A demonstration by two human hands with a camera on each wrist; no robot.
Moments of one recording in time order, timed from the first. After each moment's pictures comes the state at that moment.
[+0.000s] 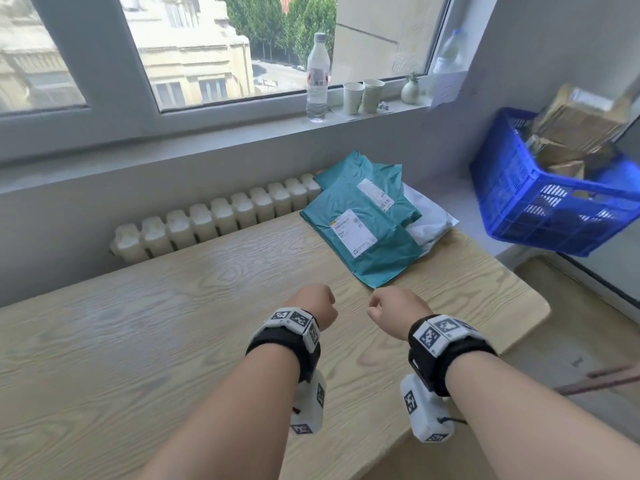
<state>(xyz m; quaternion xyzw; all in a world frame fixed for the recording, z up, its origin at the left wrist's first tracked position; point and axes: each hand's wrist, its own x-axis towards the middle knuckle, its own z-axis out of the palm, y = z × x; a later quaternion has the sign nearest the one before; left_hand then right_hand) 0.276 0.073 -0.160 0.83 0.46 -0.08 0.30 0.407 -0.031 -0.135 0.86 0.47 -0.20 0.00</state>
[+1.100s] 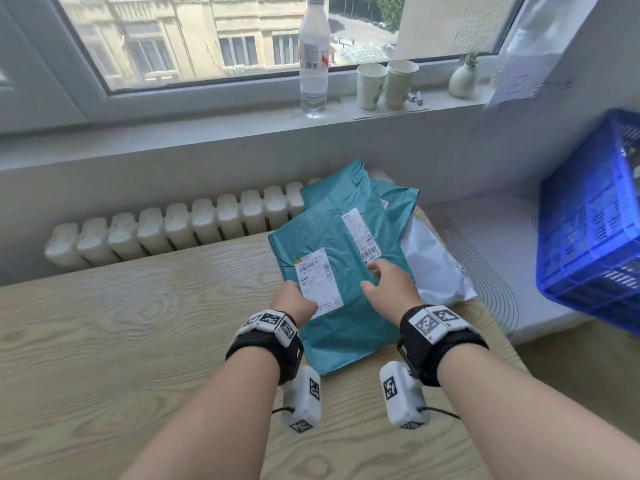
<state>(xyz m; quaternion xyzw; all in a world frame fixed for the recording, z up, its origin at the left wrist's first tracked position) 0.469 0.185 -0.195 0.62 0.66 0.01 0.42 0.639 0.136 -0.168 0.81 0.51 -0.27 -0.15</state>
